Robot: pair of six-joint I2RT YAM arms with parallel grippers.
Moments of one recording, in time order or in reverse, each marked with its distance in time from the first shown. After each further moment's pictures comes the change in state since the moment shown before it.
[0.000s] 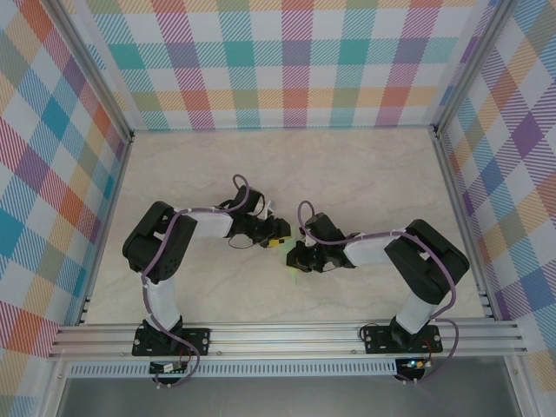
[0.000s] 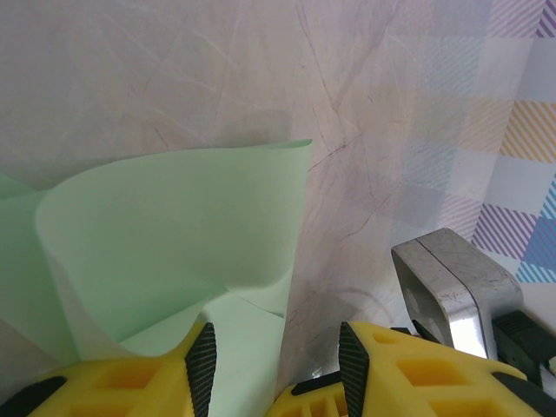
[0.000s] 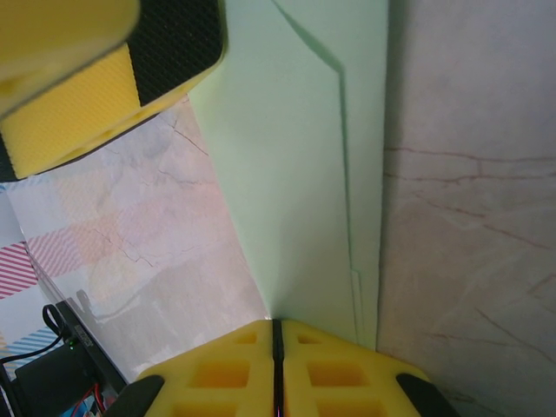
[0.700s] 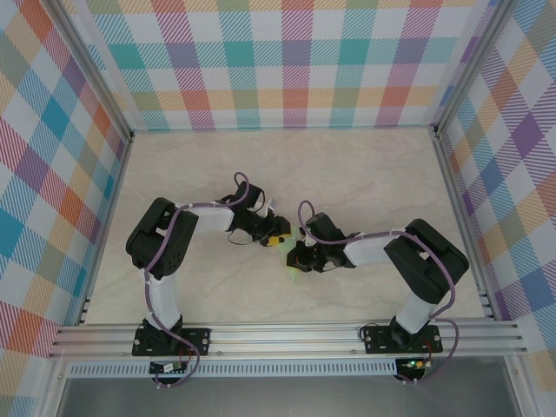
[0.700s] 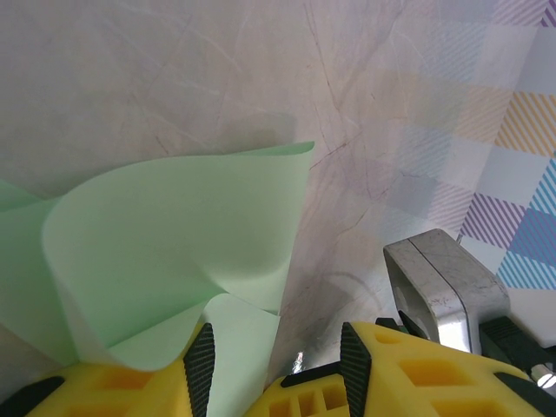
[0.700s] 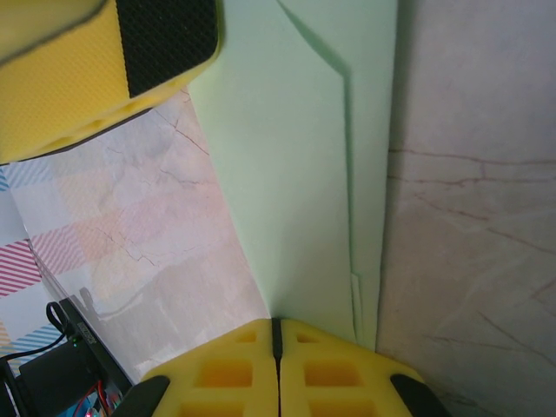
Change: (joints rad) left arm 0.021 0.038 0.076 -0.107 0.055 0.019; right arm -0.003 0.004 0.000 0.000 -0.011 -0.003
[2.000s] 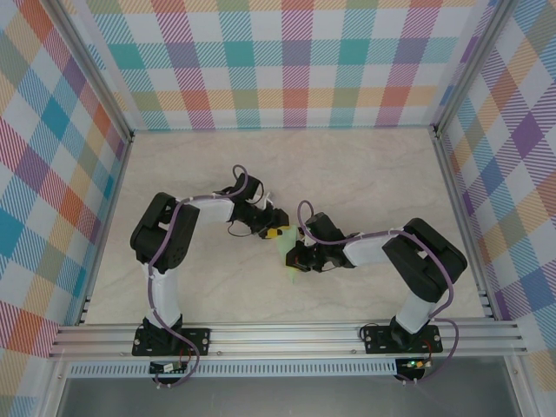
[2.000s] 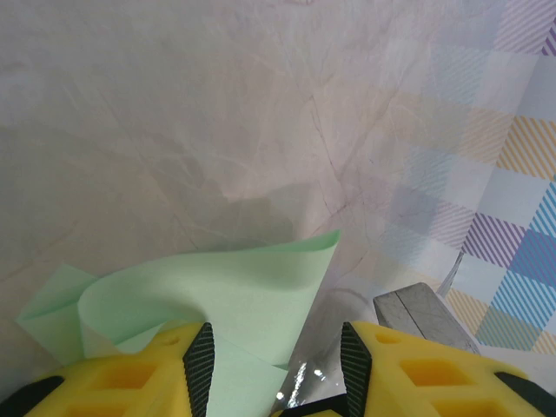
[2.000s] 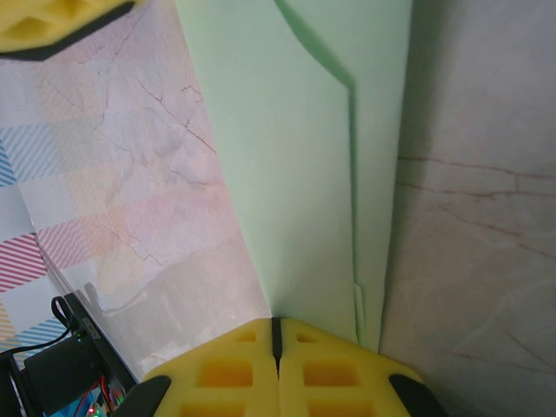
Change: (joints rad) left arm 0.043 0.058 0.110 -0.089 -0.005 0.044; right arm -0.001 0.013 -0.002 0.028 -0.016 -0.005
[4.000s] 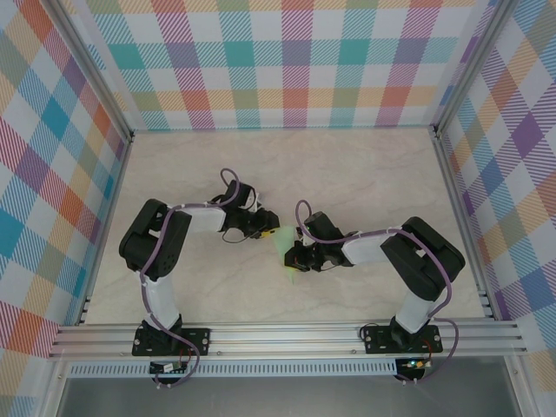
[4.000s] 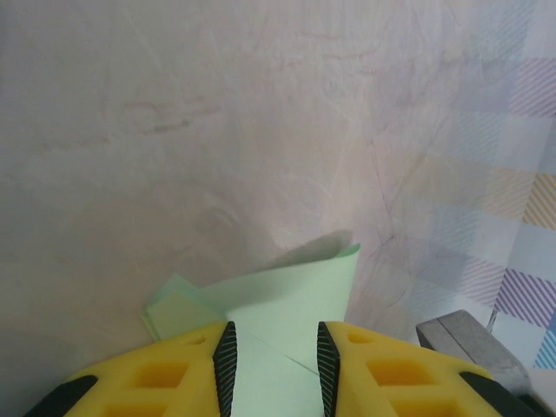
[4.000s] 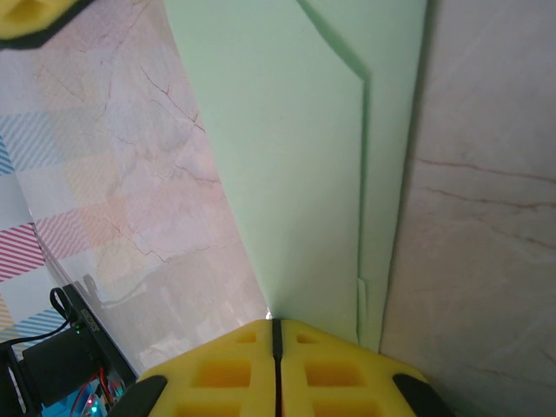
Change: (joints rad) left arm 0.019 -0.095 -0.164 0.175 -0.149 -0.048; right arm 0.000 0.015 0.021 -0.017 -0.018 -0.022
